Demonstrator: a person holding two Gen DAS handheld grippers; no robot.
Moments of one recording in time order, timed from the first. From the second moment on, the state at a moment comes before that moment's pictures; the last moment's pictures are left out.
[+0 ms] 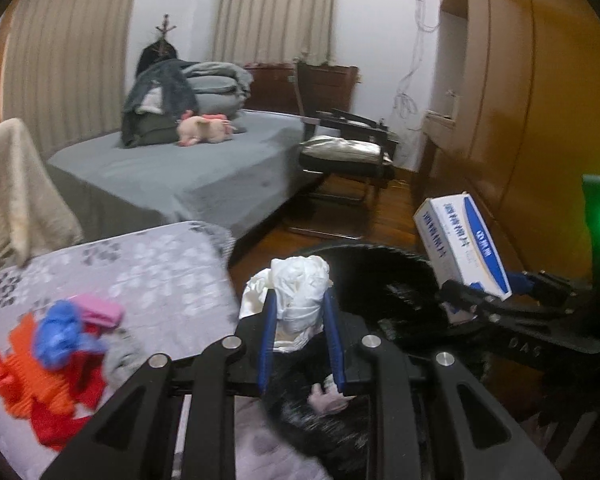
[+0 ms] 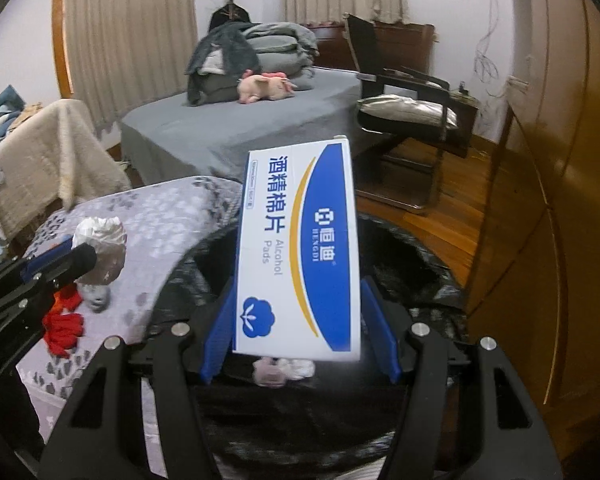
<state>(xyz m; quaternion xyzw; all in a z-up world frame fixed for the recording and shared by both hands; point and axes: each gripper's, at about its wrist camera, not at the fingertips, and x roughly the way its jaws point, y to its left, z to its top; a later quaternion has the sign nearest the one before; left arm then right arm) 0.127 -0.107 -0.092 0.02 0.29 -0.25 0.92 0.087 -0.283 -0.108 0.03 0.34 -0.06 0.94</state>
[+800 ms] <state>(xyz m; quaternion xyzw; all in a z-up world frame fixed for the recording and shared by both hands) 0.106 -0.011 -0.091 0.01 0.28 -0.13 0.95 0.093 -0.253 -0.106 0.04 0.32 -0.03 0.95</state>
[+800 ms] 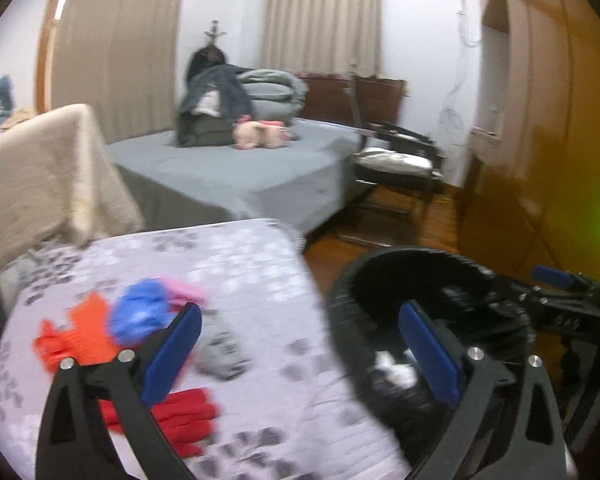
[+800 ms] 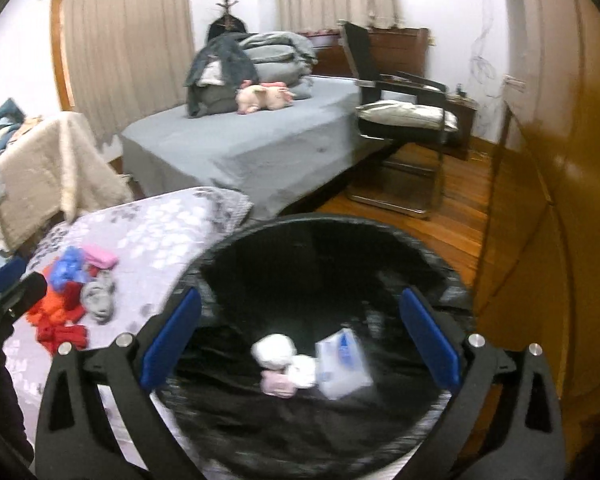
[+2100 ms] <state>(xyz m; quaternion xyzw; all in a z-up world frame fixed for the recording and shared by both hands) 0.110 0.174 -0.156 -0.04 0.33 0.08 0.94 0.213 -0.019 -0.203 -0.05 0.39 0.13 0.91</state>
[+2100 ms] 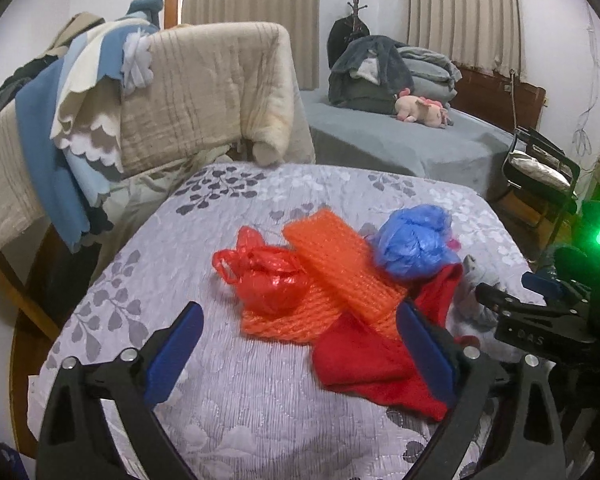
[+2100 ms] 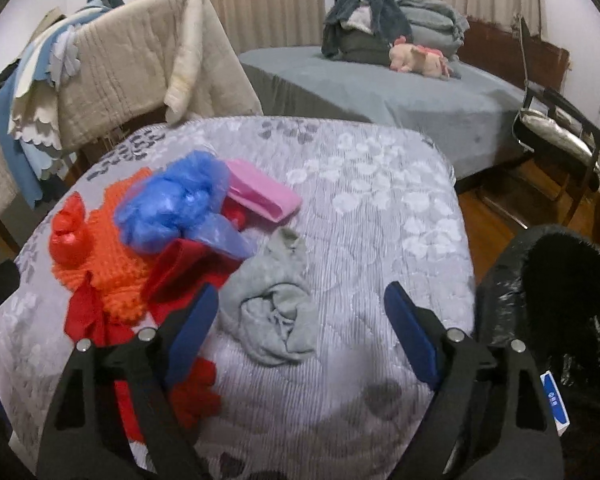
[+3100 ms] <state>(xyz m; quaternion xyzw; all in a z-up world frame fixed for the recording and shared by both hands) 0.126 0.145 -0.199 -0.05 0.40 0.04 0.92 0.178 -0.051 -0.191 -0.03 0.41 0.17 0.90</state>
